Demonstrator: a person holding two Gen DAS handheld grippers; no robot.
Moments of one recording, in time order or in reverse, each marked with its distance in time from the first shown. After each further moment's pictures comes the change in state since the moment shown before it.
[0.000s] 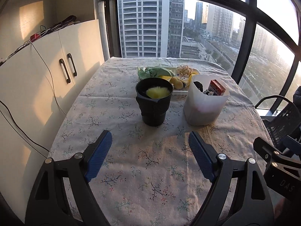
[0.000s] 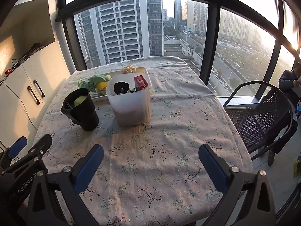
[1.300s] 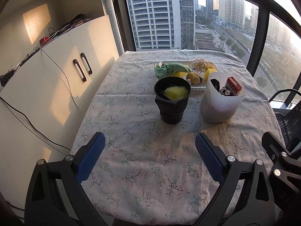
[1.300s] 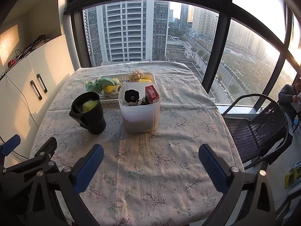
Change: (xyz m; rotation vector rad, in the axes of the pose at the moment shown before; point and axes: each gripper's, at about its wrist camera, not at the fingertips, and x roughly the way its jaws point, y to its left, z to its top) left arm 0.002 0.007 0.025 0.028 0.106 0.135; right arm -0.013 0.034 0.025 -0.087 0.013 -0.011
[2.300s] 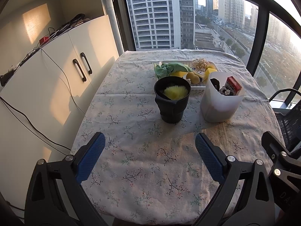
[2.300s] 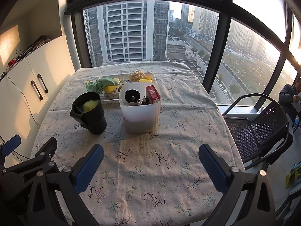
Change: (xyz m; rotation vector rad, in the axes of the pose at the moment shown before) left arm -0.003 0.001 0.000 -0.001 0.001 -0.002; right arm 0.000 0.000 0.001 0.006 -0.001 0.006
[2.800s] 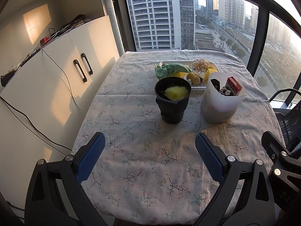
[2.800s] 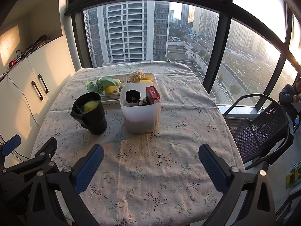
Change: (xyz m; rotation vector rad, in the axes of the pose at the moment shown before) left arm 0.000 0.001 0.000 0.000 -0.003 -0.001; right arm -0.001 0.000 0.000 0.001 -0.001 0.002
